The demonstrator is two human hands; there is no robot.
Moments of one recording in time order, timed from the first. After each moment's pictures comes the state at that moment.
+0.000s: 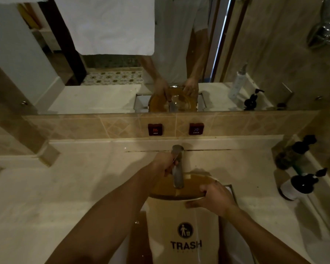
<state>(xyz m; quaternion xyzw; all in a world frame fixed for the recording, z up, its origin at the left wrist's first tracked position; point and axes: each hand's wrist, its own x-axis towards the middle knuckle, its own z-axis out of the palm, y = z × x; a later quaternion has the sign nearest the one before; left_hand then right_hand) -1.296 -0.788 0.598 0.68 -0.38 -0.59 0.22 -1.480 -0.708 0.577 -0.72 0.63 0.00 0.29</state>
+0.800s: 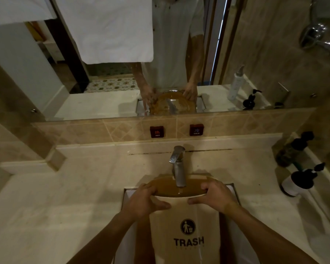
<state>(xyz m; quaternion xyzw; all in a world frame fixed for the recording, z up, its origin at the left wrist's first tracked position) -1.214 -0.693 0.534 0.61 -0.74 -0.28 0.08 -1.482 -0.707 0.561 -0.70 0.66 -0.03 0.29</state>
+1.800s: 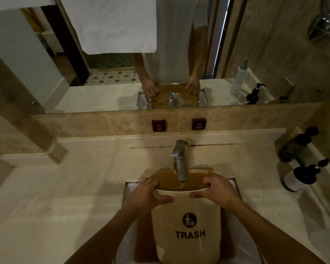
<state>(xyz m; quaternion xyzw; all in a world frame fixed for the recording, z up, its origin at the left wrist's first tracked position) -1.215 -0.689 0.524 0.62 -0.73 -0.27 0.09 -1.484 -0.708 0.553 -0.71 0.65 -0.05 0.28</state>
